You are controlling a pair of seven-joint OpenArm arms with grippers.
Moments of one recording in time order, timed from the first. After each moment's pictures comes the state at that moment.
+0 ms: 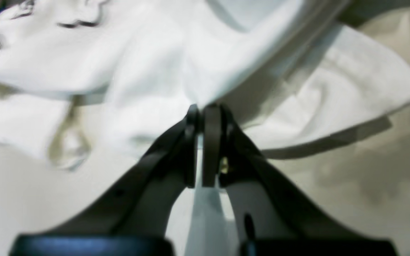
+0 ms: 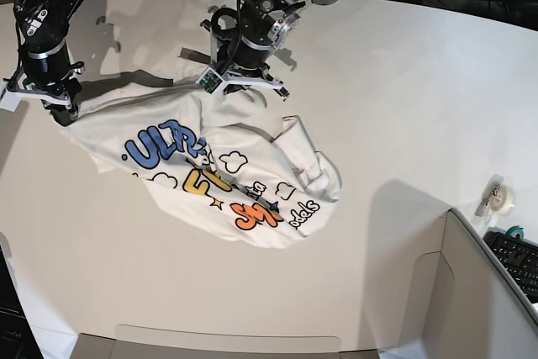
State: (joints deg) left arm -1.1 -7.1 55.5 97.8 8.6 17.4 45.7; right arm -14.1 2.8 37.6 117.2 47.0 -10.9 -51.7
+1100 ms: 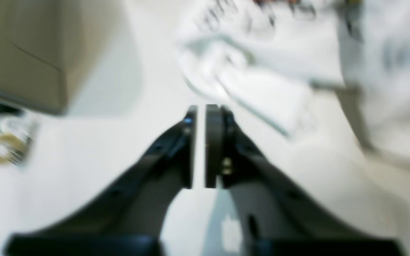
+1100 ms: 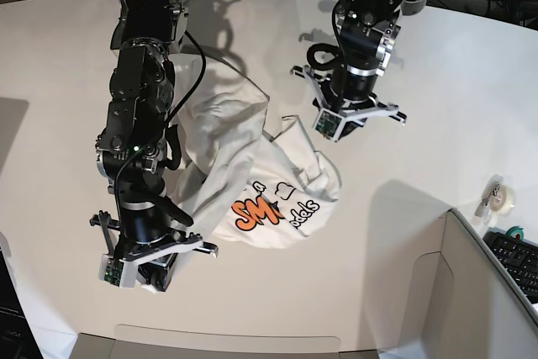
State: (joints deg) left arm 6.4 -20.6 34.7 116.6 8.7 17.5 50.1; right arm 19.4 -3.2 -2.7 110.1 4.5 -10.5 -48.1
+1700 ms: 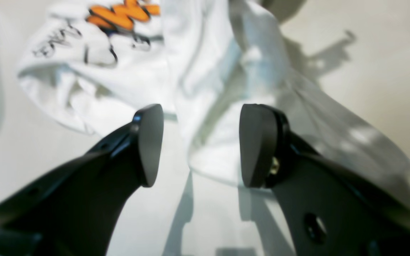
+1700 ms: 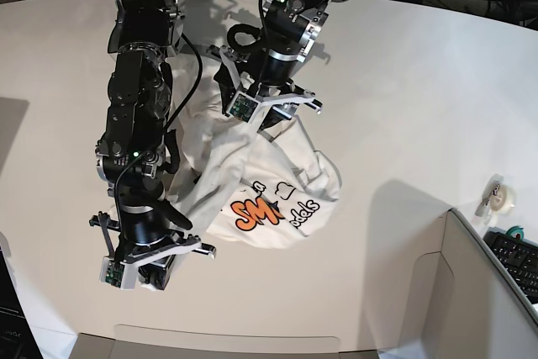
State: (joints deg) left arm 4.1 -5.3 45.4 108.3 9.7 18.0 46.5; right arm 20.2 -2.9 -2.5 107.9 4.6 -10.6 -48.2
